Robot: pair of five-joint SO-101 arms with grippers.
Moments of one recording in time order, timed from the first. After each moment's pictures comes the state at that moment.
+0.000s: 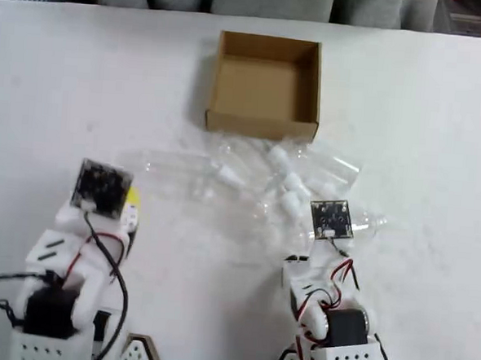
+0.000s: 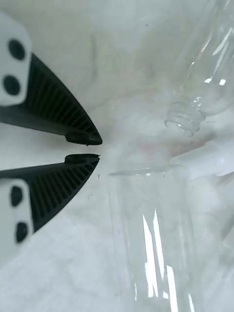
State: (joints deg) left arm -0.7 -91.7 70.1 61.1 -10.4; right arm -11.8 -102.8 96.4 71.7 -1.3
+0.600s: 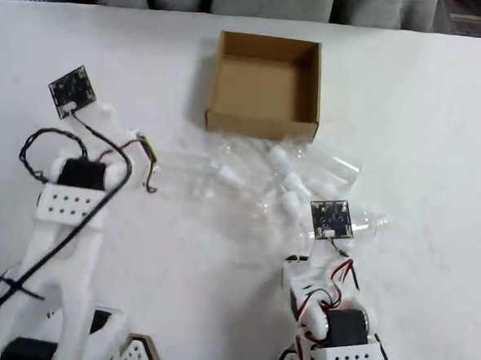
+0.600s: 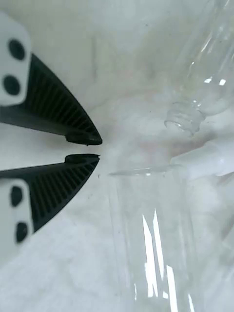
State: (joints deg) left arm -0.8 -31.1 40.3 56.2 38.3; right arm -11.8 -102.8 96.4 71.7 -1.3
